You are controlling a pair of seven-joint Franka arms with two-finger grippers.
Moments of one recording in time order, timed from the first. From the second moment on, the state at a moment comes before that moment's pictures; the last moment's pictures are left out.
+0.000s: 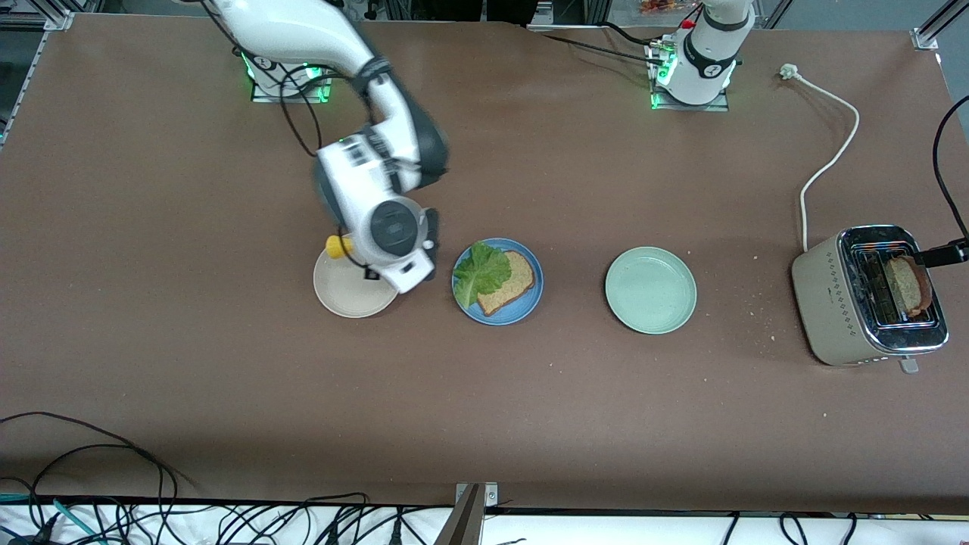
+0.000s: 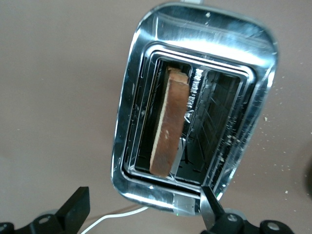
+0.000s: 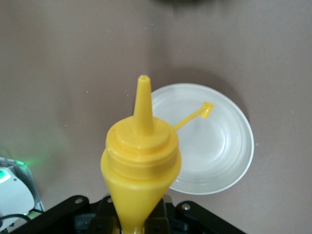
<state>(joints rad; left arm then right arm) 0.48 0.40 -0.12 -1.50 0.16 1.69 0.00 0.64 0.69 -0.17 -1.23 0.03 1.51 -1.05</state>
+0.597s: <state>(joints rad) 0.51 0.50 -0.12 -1.49 0.16 1.69 0.00 0.24 0.69 -0.16 -1.26 0.43 1.32 -1.64</state>
